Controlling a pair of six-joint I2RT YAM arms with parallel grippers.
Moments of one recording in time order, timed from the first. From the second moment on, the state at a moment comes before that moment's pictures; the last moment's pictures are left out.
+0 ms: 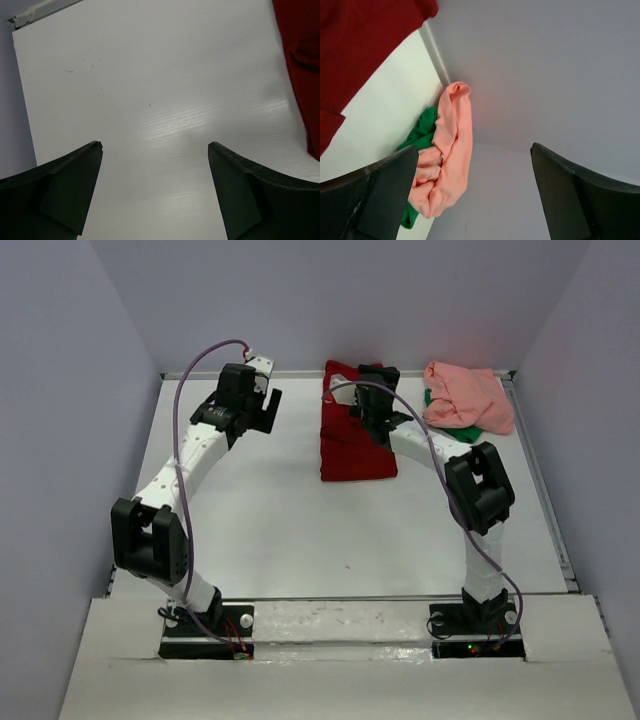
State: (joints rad) left arm -0.30 1.58 1.42 -0.48 -0.22 0.14; right arm 0.54 2.06 1.59 0.15 0.61 -1.25
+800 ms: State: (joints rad) left arm -0.40 1.60 1.41 -0.64 0.22 0.20; right arm 0.44 1.69 1.44 -0.22 0.61 -0.84
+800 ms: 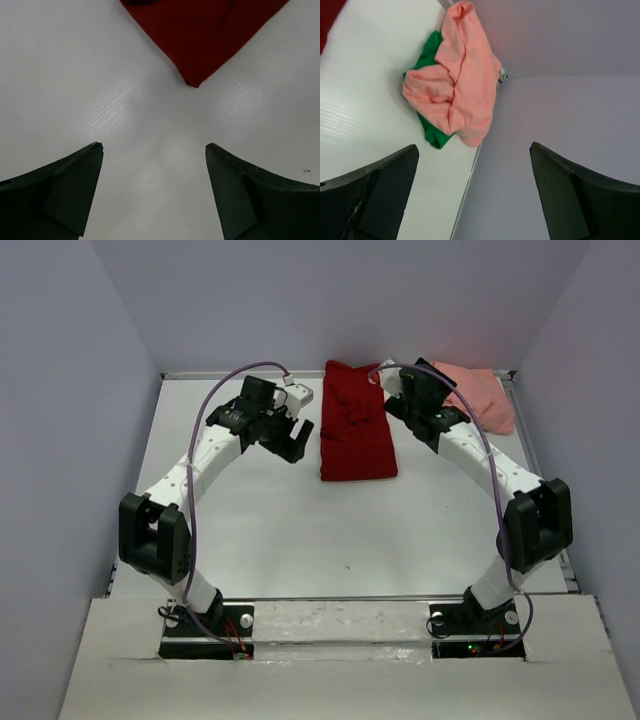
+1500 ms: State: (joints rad) left arm -0.43 1.82 1.41 -0.75 0.49 0.24; right arm 0.37 1.65 1.45 -0.82 0.17 -0.34
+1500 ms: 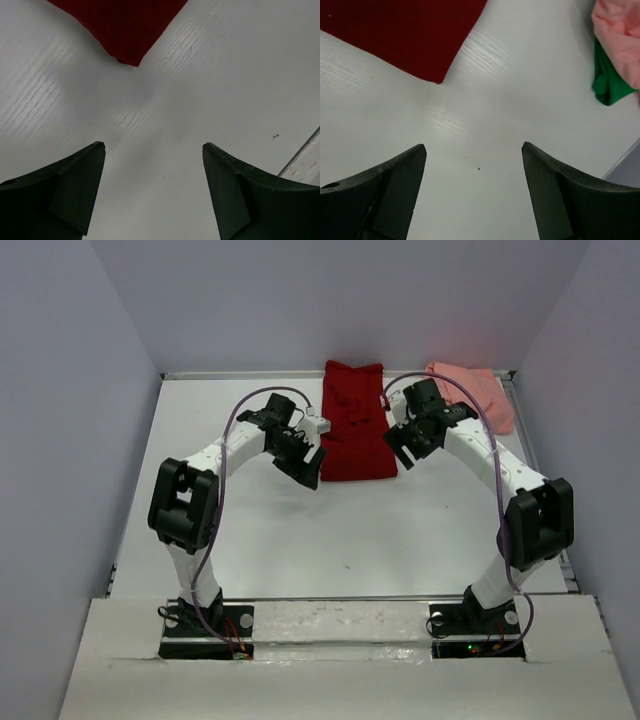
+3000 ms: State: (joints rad) left arm -0.52 2.11 1.61 -0.61 0.44 0.17; right arm 0.29 1.91 1.60 -0.88 -0.13 -0.28
